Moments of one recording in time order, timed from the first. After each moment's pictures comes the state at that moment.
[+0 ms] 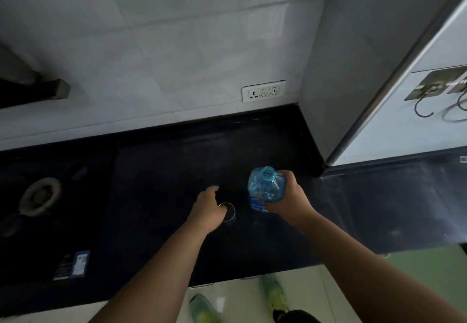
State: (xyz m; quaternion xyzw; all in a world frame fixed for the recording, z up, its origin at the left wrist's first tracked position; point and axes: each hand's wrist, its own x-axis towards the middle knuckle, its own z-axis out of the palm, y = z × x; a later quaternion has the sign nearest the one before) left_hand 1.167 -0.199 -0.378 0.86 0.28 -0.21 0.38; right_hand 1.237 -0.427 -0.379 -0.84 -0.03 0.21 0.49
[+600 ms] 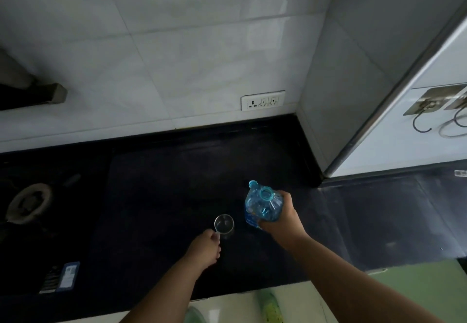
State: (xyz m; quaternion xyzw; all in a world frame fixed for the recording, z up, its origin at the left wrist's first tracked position) left_hand 1.125 -0.212 -0.416 0.73 0.40 -0.30 0.47; right_hand 1.215 -0.423 -0.411 -0.82 0.02 0.23 0.52
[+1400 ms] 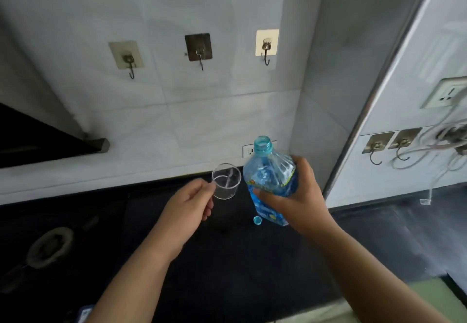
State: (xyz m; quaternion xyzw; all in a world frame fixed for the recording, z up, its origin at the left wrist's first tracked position) left_hand 1.109 -0.164 -0.147 0.80 0.16 0.02 0.58; right_hand 1.176 -0.393 -0.160 -0.83 -0.11 -0.05 0.54
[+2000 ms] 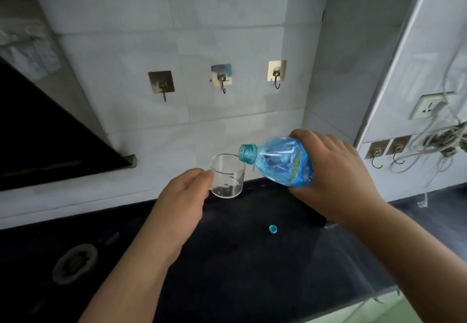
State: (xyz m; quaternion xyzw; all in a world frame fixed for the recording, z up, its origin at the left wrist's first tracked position) left_hand 1.026 -0.108 -0.056 0.79 0.11 0.09 0.60; right_hand 1.099 -0.355 -0.046 -0.93 -0.21 -0.26 0.15
